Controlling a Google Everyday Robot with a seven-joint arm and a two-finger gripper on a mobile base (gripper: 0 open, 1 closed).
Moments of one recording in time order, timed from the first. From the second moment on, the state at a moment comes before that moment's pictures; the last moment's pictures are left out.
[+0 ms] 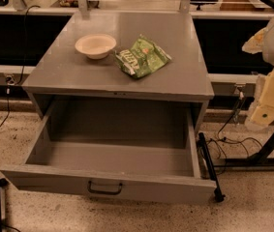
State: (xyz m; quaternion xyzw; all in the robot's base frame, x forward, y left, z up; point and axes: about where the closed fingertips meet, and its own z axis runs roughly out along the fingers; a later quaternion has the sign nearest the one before) arm 0.438 -0.216 0.977 -0.60 0.78 -0.04 0.16
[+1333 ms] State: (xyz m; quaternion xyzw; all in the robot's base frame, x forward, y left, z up) arm 0.425 -0.171 0.951 -0.62 0.76 0.02 0.19
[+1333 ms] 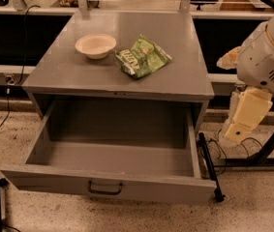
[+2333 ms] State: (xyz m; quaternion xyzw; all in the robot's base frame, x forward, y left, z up) arm 0.407 -0.148 0.844 -0.59 0.78 0.08 0.20
